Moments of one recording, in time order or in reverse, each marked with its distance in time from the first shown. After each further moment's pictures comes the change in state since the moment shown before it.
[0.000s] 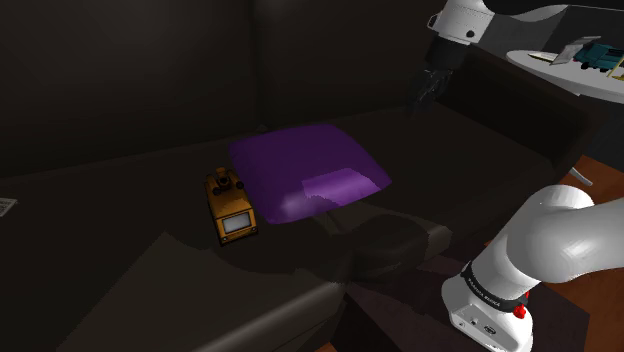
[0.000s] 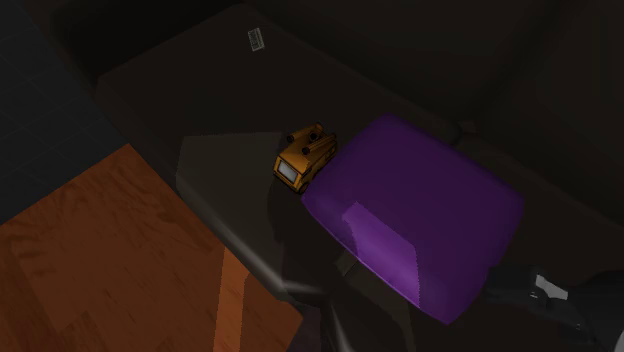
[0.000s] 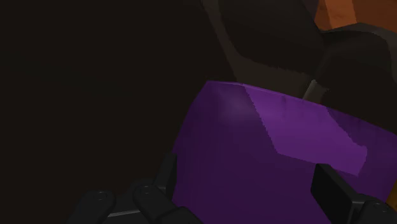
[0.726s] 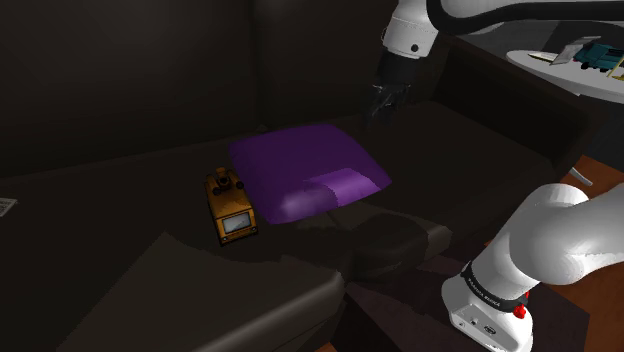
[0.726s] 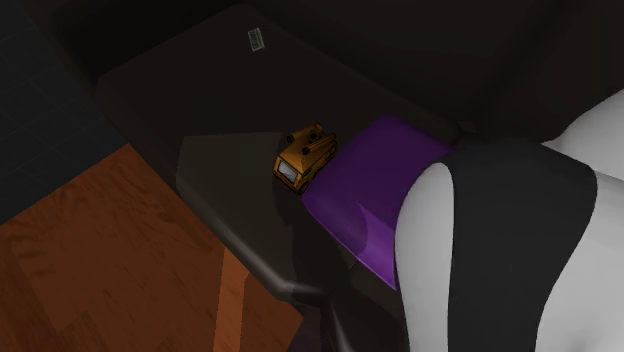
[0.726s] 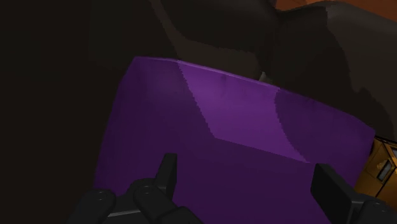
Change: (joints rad) arm 0.062 0.152 0.180 0.043 0.087 0.103 0.202
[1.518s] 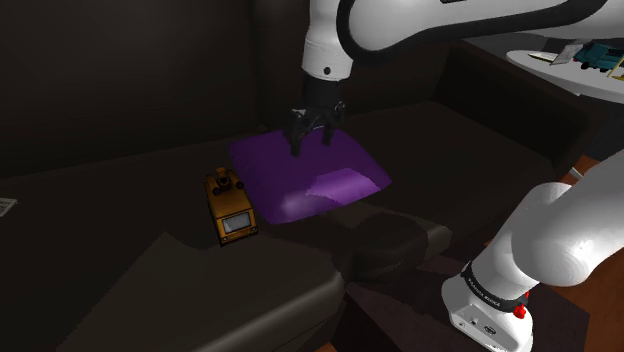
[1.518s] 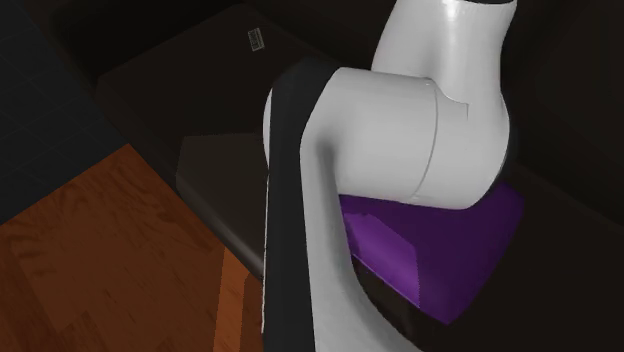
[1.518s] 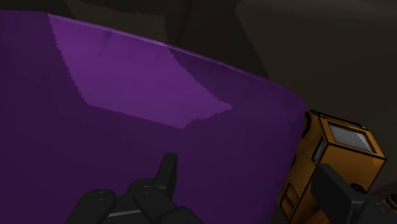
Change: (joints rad) arm 0.055 0.341 0.223 0.219 0.004 0.116 0.288
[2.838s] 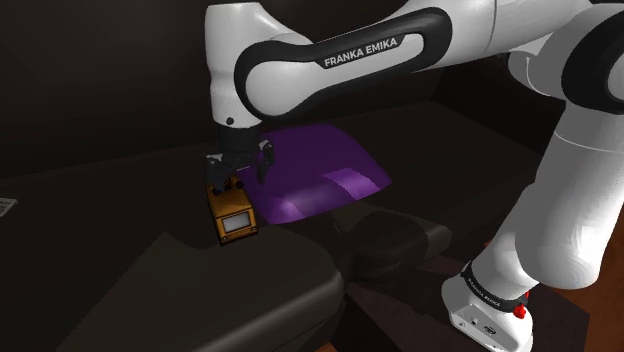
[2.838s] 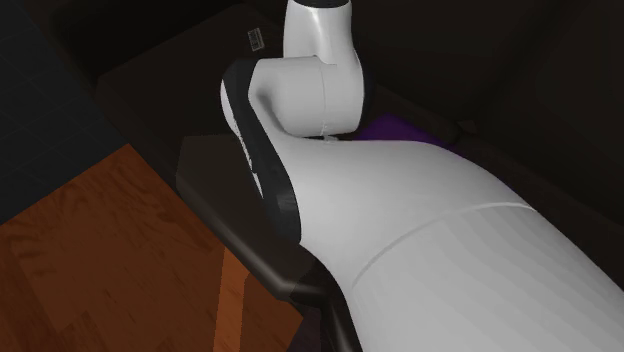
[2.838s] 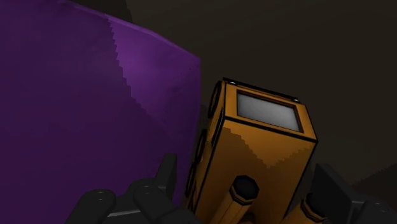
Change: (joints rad) arm 0.117 0.489 0.127 0.345 -0.201 0.088 0.322
